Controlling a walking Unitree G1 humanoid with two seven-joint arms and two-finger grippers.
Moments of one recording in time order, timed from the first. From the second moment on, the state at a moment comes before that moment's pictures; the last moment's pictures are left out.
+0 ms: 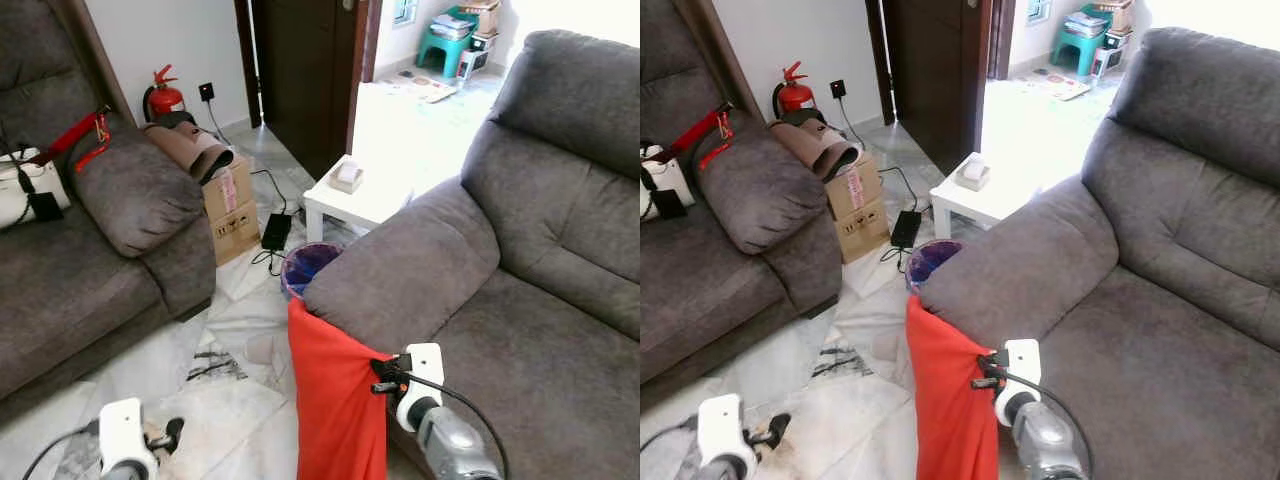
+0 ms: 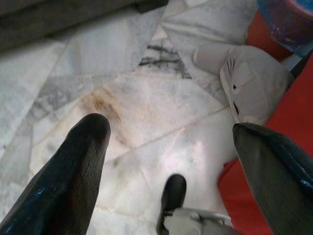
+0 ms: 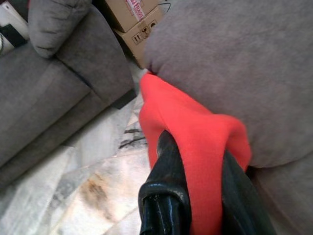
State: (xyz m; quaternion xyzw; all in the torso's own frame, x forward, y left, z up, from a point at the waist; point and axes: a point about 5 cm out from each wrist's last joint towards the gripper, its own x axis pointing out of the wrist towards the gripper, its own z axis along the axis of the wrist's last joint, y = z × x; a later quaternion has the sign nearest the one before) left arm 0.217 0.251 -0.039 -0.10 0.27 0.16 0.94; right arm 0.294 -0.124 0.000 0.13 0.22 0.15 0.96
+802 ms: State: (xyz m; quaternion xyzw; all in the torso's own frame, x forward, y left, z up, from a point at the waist) left arm 0.199 0.232 -0.060 -0.06 0.33 0.10 0.94; right arm 0.297 -0.126 0.002 0.16 0.21 0.13 0.96
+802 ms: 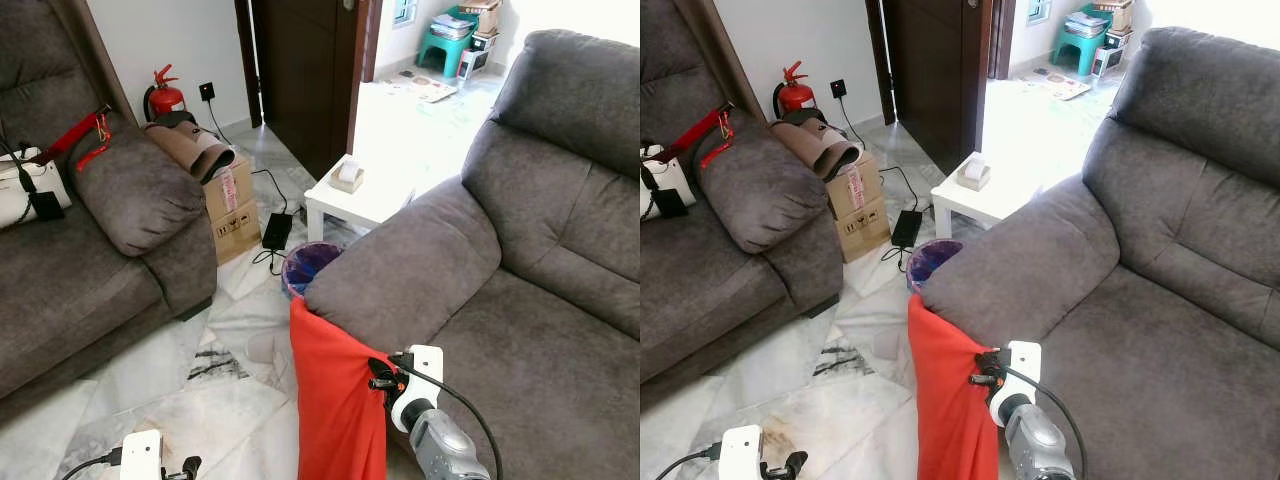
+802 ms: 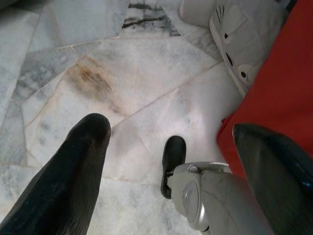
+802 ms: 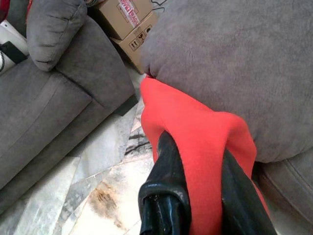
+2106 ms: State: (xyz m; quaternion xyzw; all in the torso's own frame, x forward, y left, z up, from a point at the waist) left arm 0.197 0.233 -0.060 -0.05 0.33 0.10 0.94; right arm 0.308 -0.121 0.013 0.15 0.20 0.13 0.96
